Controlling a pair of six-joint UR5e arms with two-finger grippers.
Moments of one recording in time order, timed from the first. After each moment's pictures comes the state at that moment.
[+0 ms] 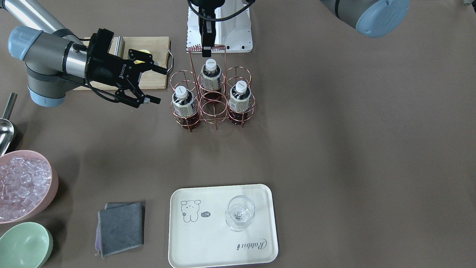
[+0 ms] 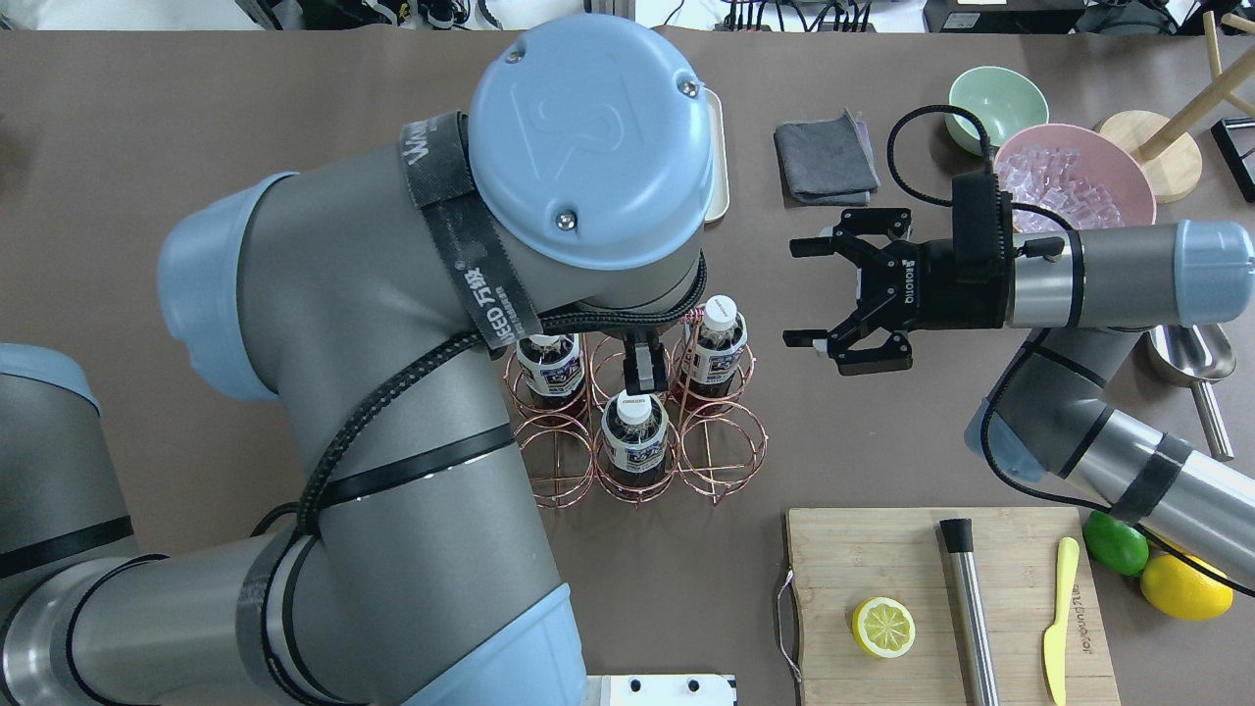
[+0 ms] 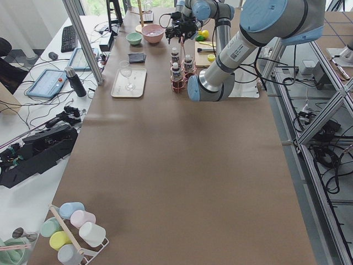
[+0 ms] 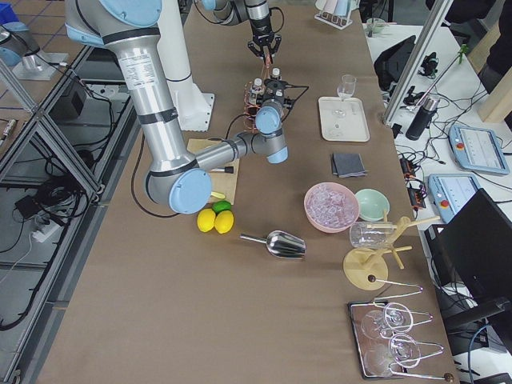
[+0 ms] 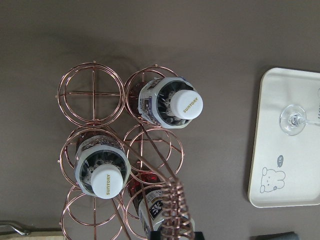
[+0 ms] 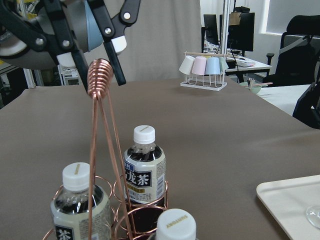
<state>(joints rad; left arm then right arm) -0.47 -2.64 -1.91 -1.07 -1.69 -2.92 0.71 -1.23 1.51 0.14 2.12 0.34</state>
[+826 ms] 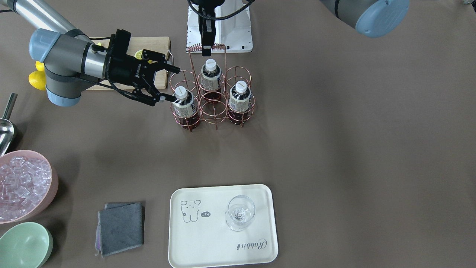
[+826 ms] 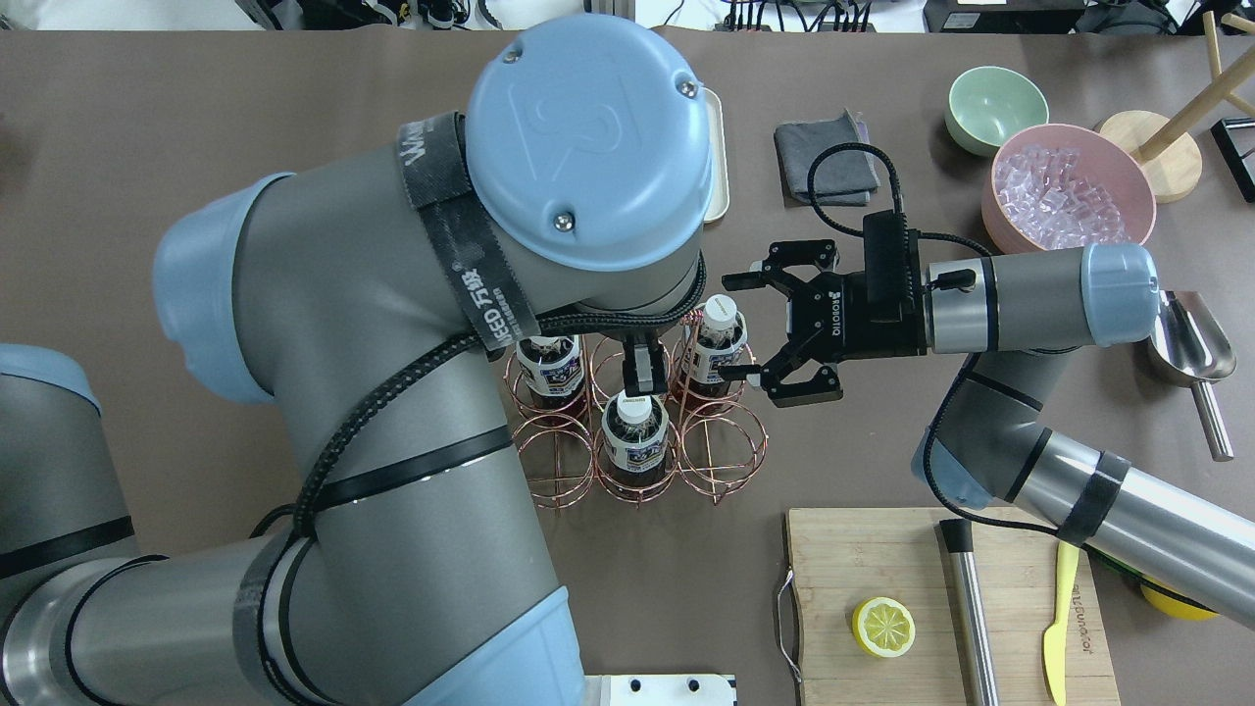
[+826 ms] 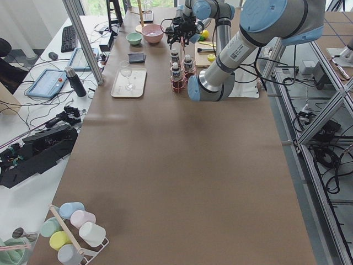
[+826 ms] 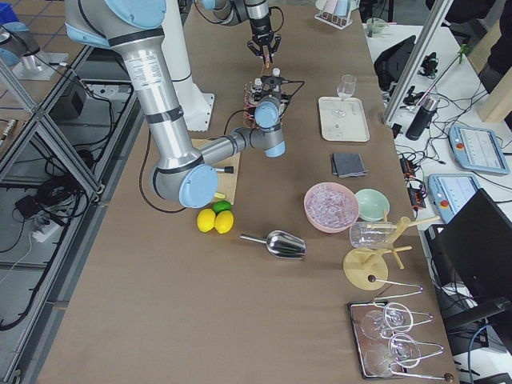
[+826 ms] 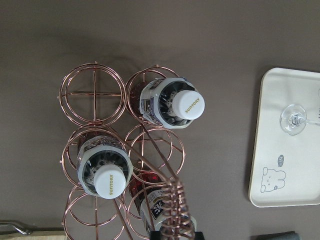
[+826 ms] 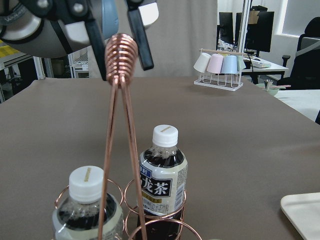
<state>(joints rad) -0.47 -2.64 -1.92 -1.06 -1.69 -2.92 0.66 -1.18 1.48 0.11 2.09 0.27</state>
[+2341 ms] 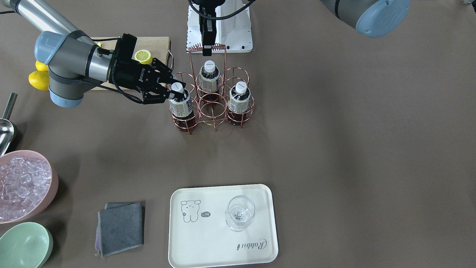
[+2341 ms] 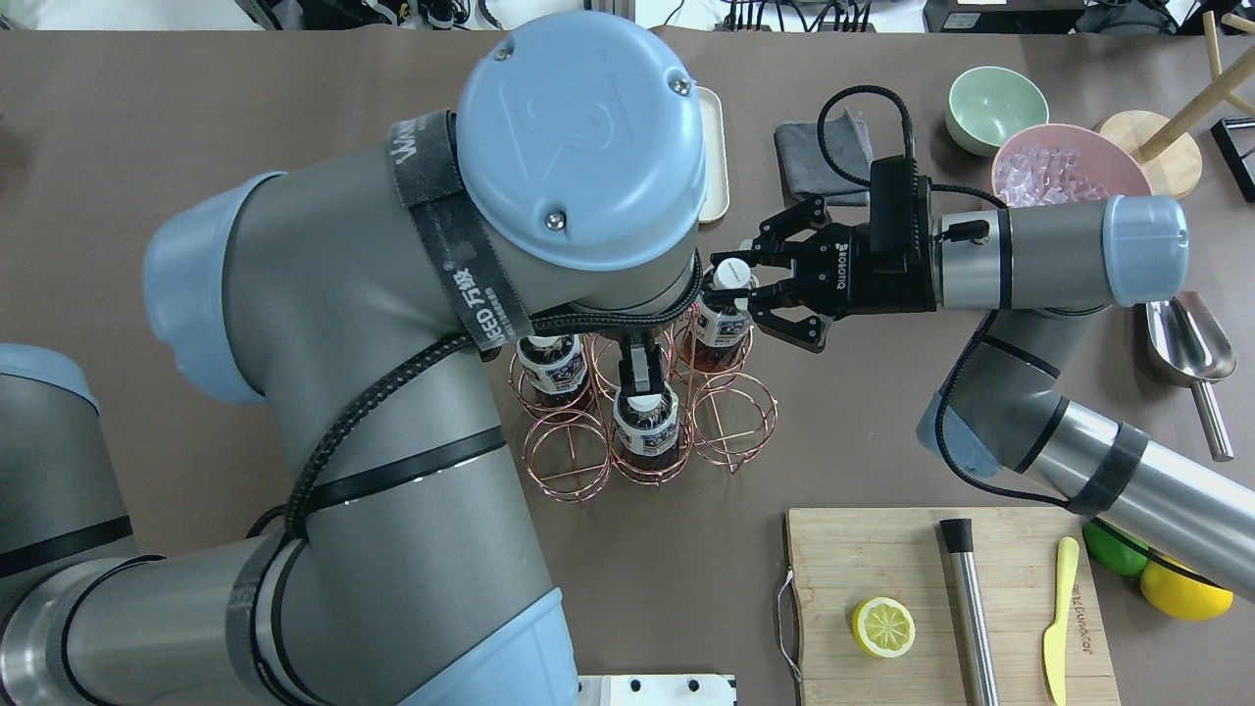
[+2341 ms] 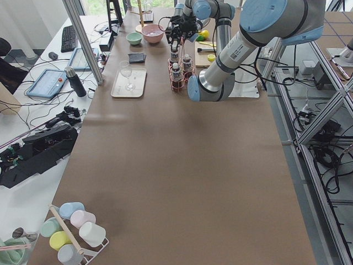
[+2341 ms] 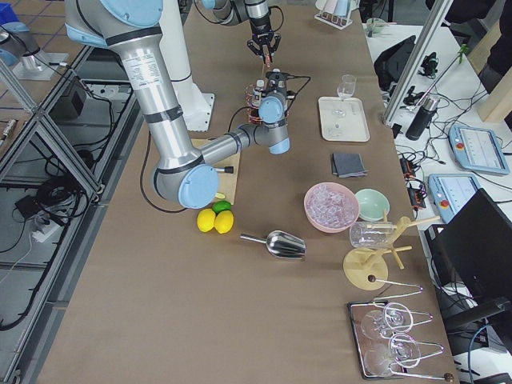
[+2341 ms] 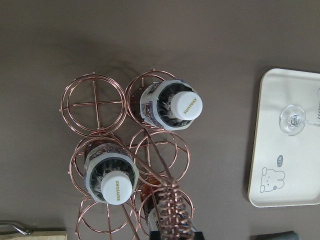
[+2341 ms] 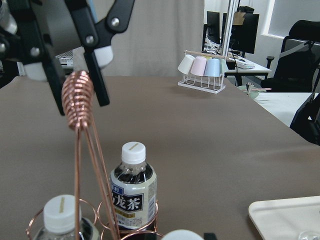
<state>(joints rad) -0.47 -2.64 -1.93 -1.06 -1.69 -2.92 0.72 -1.17 1.55 0.01 2.10 0.26</state>
